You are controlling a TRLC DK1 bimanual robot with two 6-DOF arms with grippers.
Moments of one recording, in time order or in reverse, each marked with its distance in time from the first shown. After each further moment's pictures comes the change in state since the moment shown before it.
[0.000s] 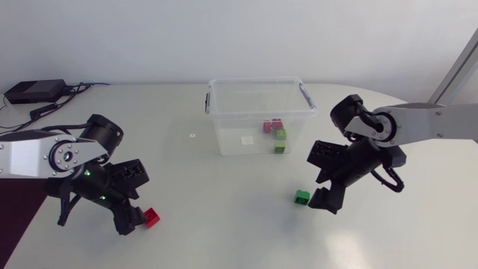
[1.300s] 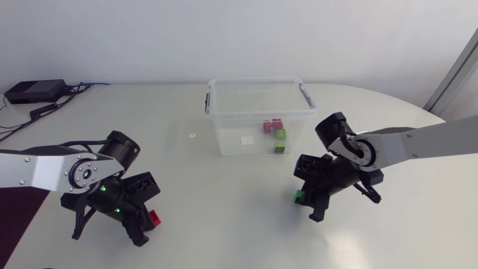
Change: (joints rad) left arm -0.087 0.068 -0.066 0.085 0.004 -0.149; right arm 0.069 0.076 -0.111 0.276 0.029 -0.040
